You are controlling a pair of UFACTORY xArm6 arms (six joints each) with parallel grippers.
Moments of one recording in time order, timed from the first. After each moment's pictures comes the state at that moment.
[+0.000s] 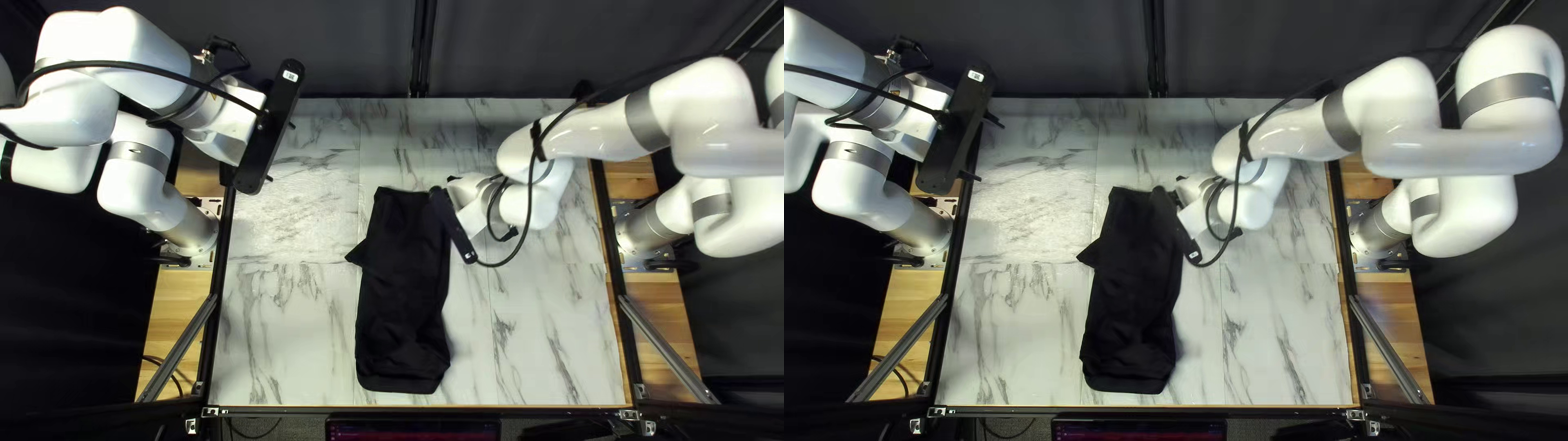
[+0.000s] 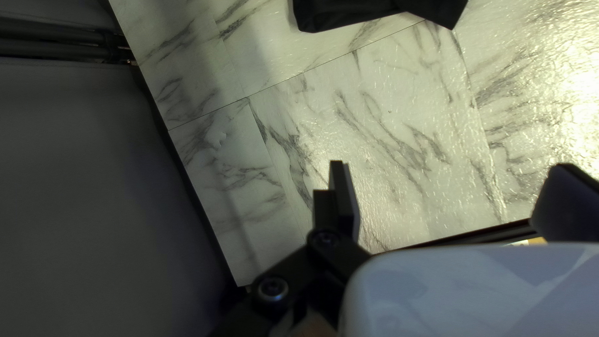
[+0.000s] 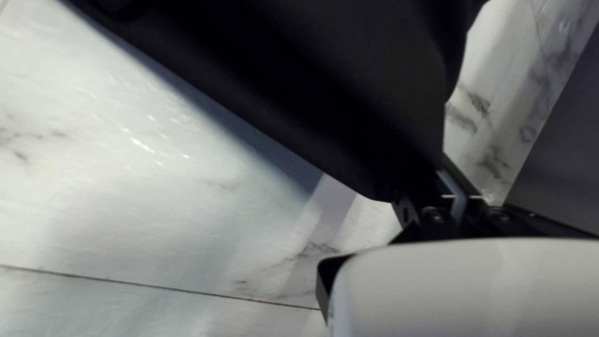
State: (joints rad) left arm -0.06 -0.95 -0.74 0.13 1.38 0.32; right arm -0.19 0.09 -0.66 -1.86 0.20 1.01
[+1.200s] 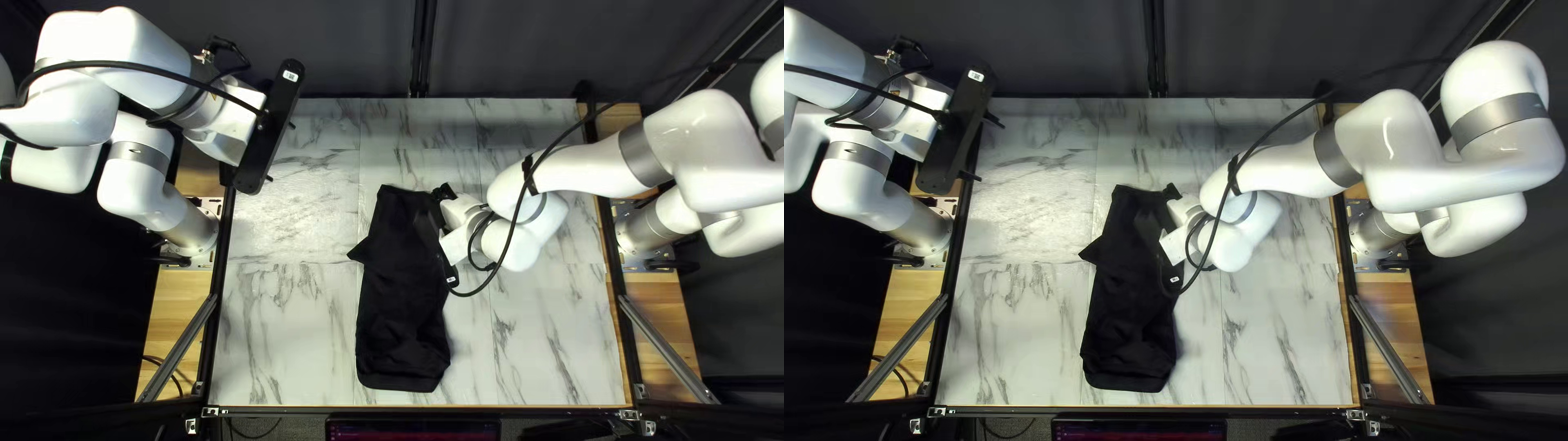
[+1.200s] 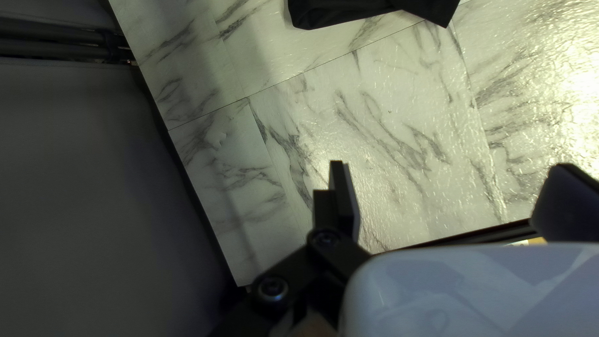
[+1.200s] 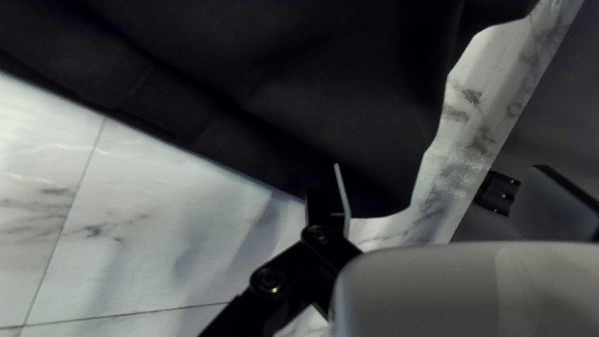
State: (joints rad) left arm -0.06 -0.95 -0.74 0.13 1.38 0.32; right arm 0.18 0.20 -0.79 -1.27 0.71 0.58
